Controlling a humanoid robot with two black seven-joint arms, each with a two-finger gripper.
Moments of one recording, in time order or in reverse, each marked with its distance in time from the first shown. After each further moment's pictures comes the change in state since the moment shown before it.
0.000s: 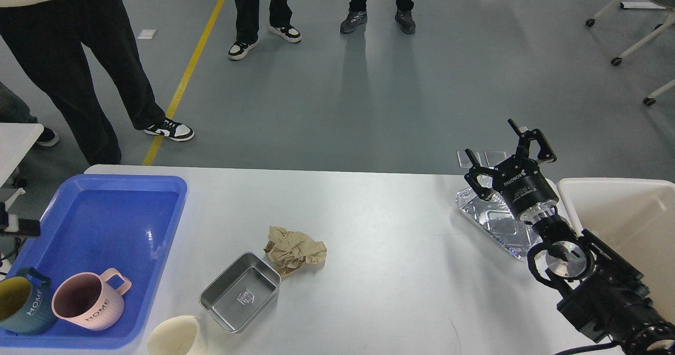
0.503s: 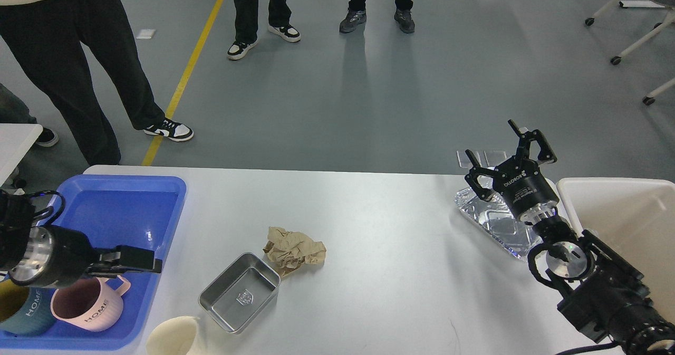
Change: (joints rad) left arm -0.002 -0.514 0.012 -0.154 0.223 0.257 0.596; right arm -0.003 -0.001 -0.001 0.001 0.000 0.000 0.000
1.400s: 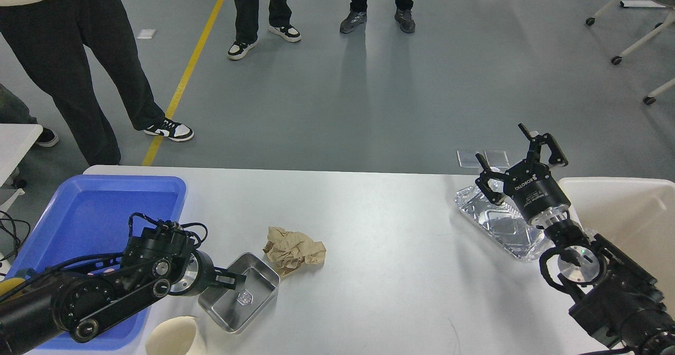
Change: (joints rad) left arm -0.002 -0.637 0.130 0.422 0.476 0.056 0.131; right arm -0.021 -0.035 0.000 0.000 0.000 0.010 0.000
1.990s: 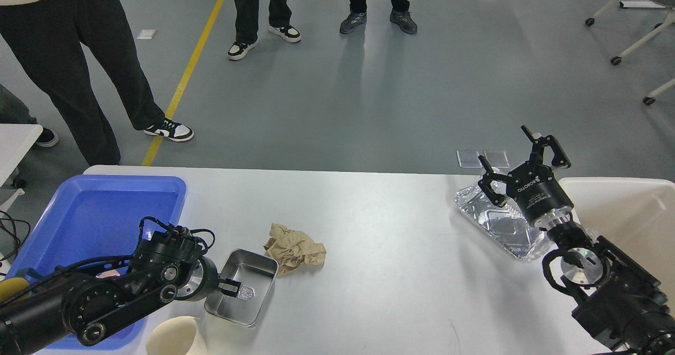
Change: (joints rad) left arm -0.009 -0.005 0.019 0.004 0.025 -0.043 0.005; right arm -0.005 -0.008 0.001 0.001 0.000 0.001 0.000
